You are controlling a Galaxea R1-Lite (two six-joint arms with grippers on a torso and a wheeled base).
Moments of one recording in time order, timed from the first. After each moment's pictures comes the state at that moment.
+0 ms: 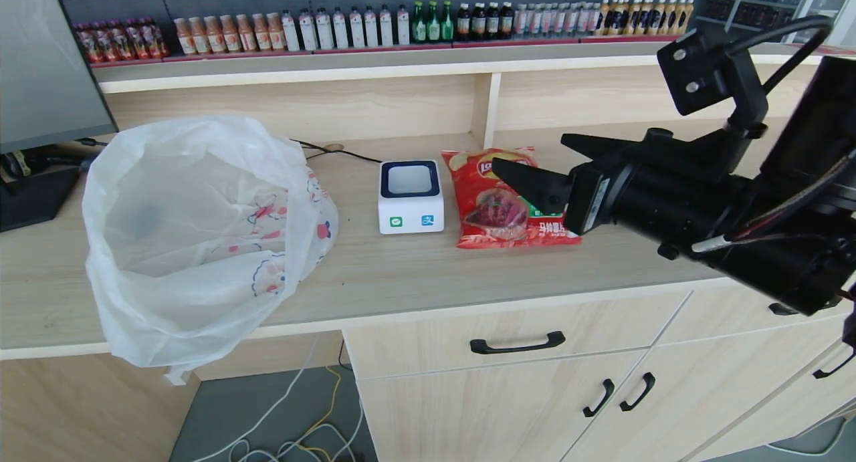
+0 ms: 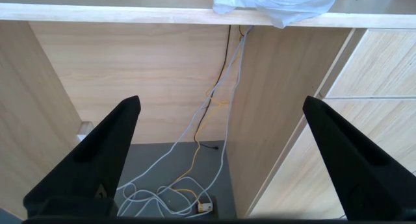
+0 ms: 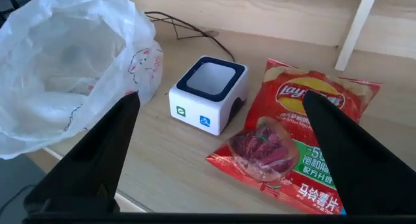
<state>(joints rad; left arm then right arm) 0.00 0.00 0.00 0.00 0.00 0.00 0.67 1.56 -0.94 -0.72 -0.05 -0.05</state>
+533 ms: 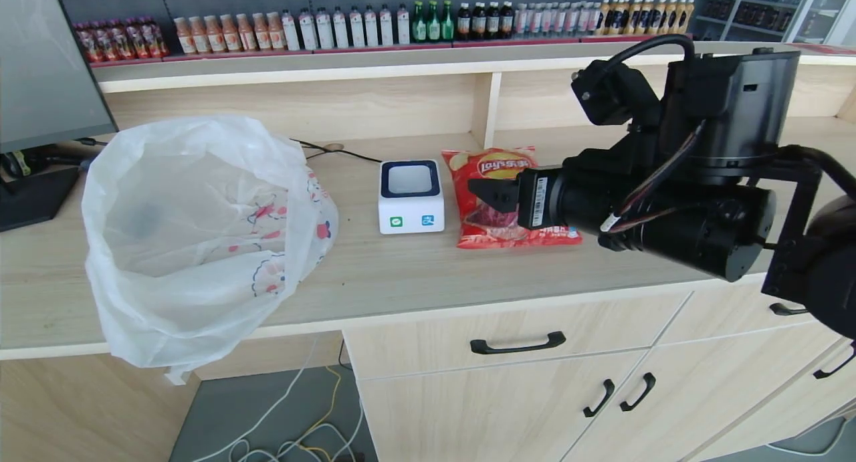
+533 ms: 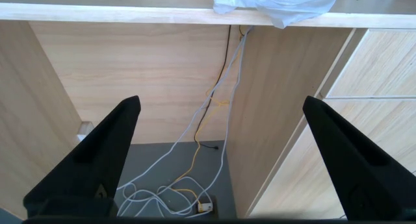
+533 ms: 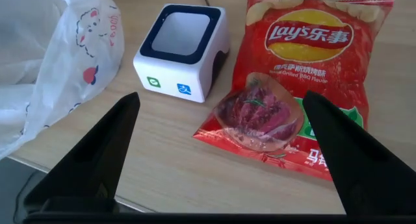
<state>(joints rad) 0.00 0.00 0.00 0.00 0.00 0.00 0.69 1.68 -1.19 -0.34 -0.21 0.11</state>
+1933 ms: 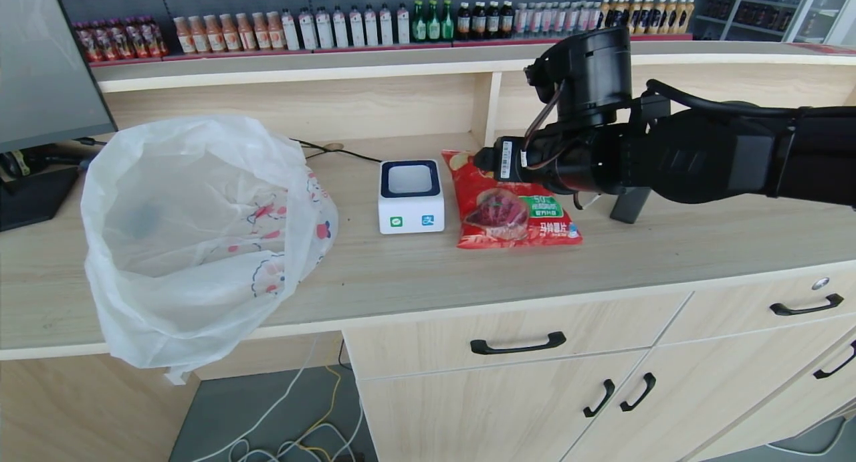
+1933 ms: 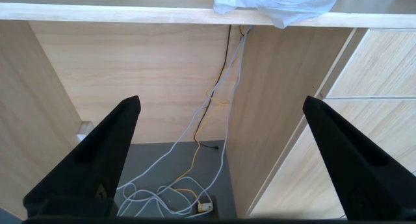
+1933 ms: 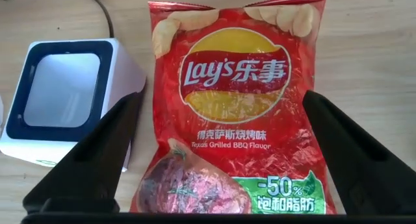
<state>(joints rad) 0.00 0.00 0.00 0.00 0.00 0.00 0.58 2.02 -1.81 0.12 -0.38 0.22</state>
